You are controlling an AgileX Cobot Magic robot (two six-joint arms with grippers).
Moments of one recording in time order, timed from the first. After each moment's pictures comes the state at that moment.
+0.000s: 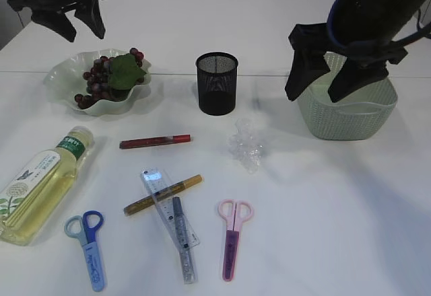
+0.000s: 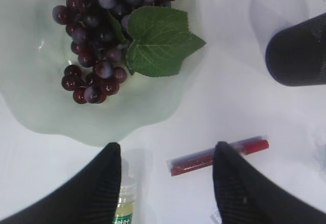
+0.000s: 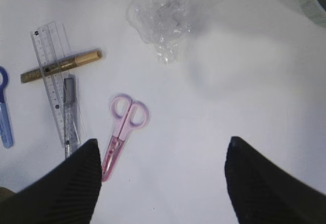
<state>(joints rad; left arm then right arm) -0.18 2.19 -2.21 -0.12 1.24 -0.12 0.23 1.76 -1.56 0.31 1.20 -0.08</state>
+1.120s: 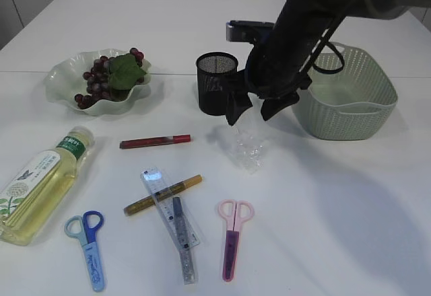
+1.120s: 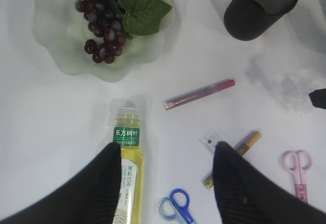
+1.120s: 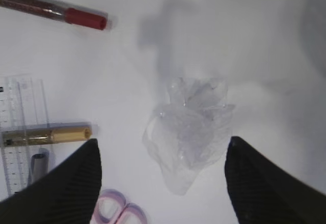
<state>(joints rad) -0.25 1.67 -1.82 -0.05 1.25 -0.10 0.35 2.14 -1.80 0.27 1.03 -0.12</state>
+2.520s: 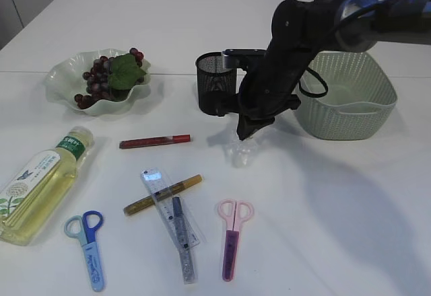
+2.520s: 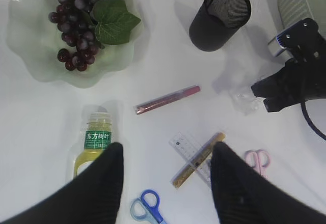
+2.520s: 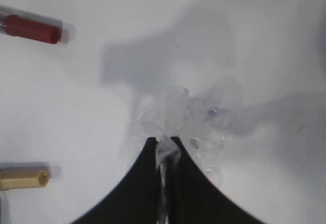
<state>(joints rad) -0.25 1.60 -1.82 -0.14 1.25 -0.10 0.35 2.28 -1.82 0.26 0.93 -0.12</state>
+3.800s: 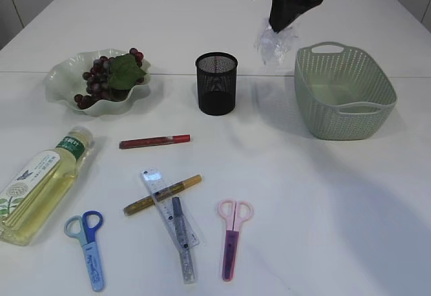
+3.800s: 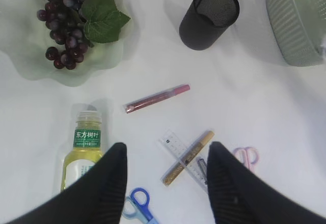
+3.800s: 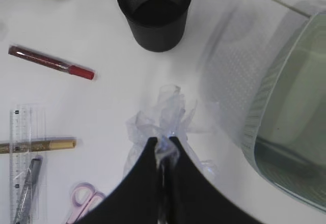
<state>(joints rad) -0.25 1.59 -1.82 -0.17 1.26 -0.10 0.35 1.98 -2.06 0.06 1.24 -0.10</state>
